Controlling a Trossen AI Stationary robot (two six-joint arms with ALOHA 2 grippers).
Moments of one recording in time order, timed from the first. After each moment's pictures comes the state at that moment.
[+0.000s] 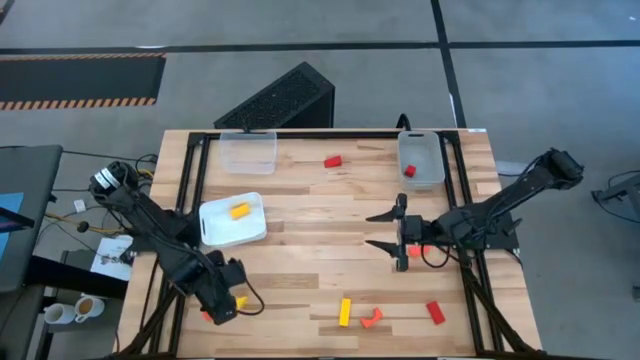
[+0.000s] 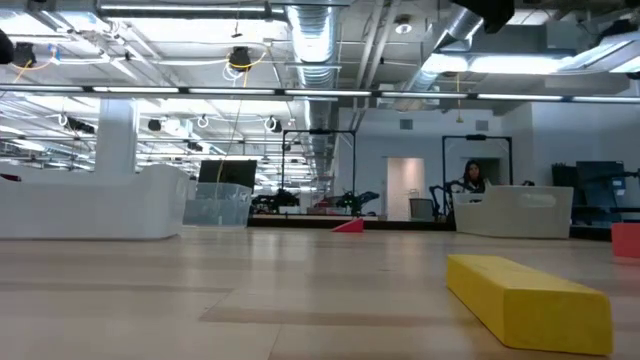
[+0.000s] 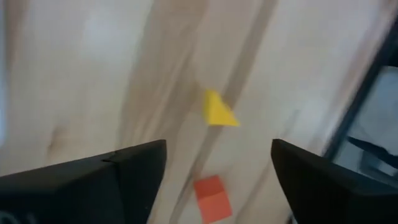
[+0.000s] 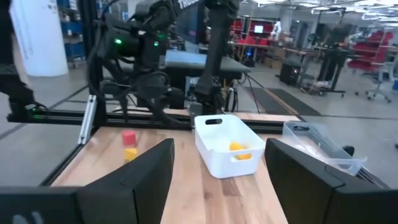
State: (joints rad) left arm -0.80 1.40 1.01 -0.94 -0.05 -1.21; right arm 0.45 1.03 0.52 0.53 0.53 -0.06
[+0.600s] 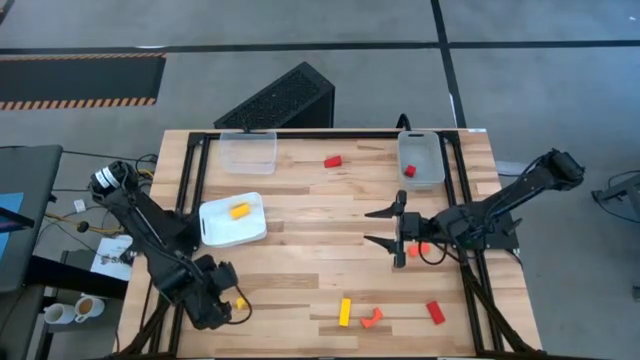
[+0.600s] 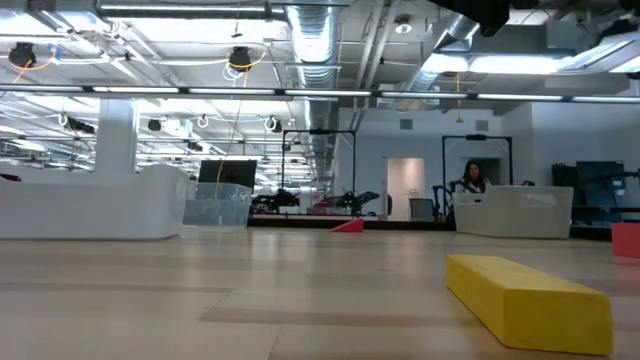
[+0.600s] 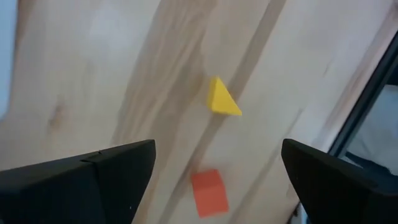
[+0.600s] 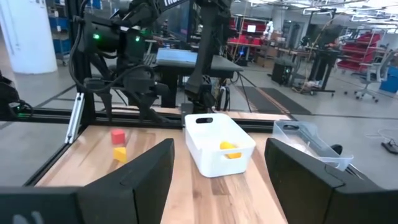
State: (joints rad) left arm -0.91 1.40 1.01 -0.96 -0.13 -1.40; right arm 0.42 1.03 0.52 0.53 0.53 -0.08
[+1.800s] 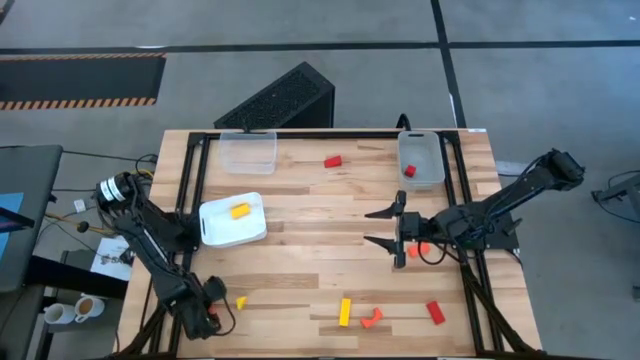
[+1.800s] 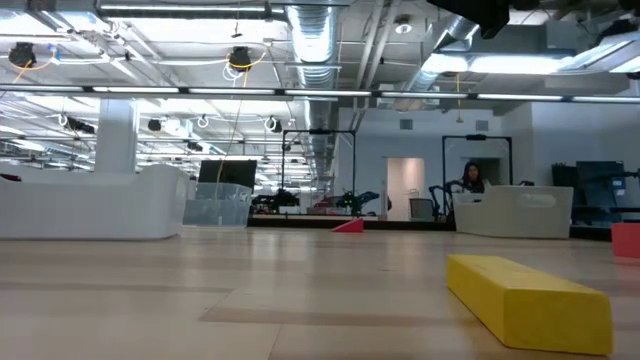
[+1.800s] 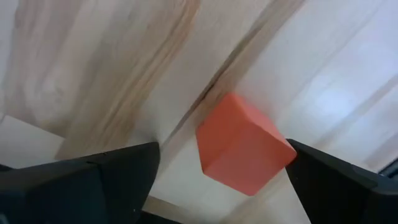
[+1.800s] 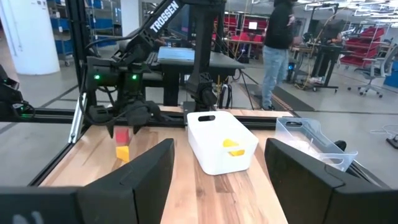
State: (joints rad) left arm -1.06 1.55 0.74 -0.60 0.12 -1.70; right arm 0.42 1.04 0.52 0.52 0.52 -0.05
